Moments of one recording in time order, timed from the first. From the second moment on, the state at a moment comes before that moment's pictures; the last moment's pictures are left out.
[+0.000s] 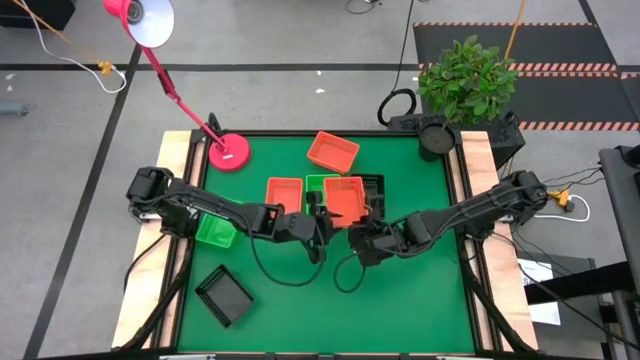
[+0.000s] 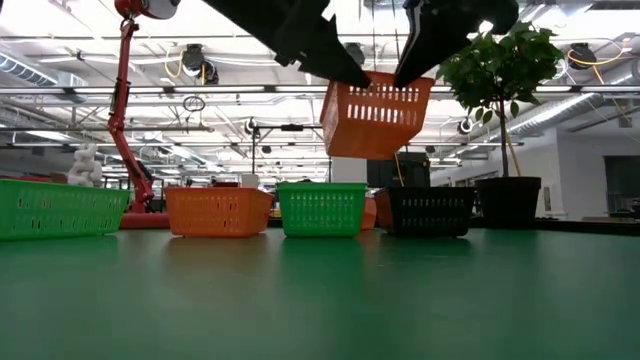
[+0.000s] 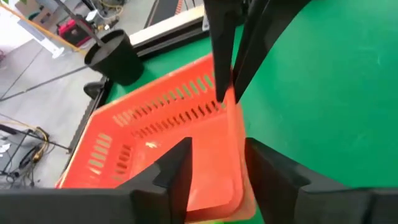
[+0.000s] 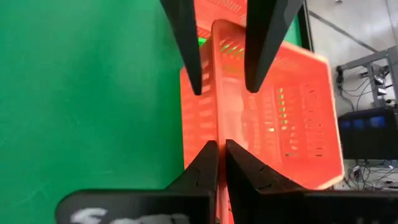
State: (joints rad) left arm -0.19 1.72 1.15 0.02 -0.43 0.23; right arm 0.33 1.56 1.26 -0.81 0.62 0.07
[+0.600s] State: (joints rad) left arm -0.20 1.71 1.16 -0.02 -0.39 0.26; right arm 0.35 1.56 1.26 -0.74 0.63 0.04
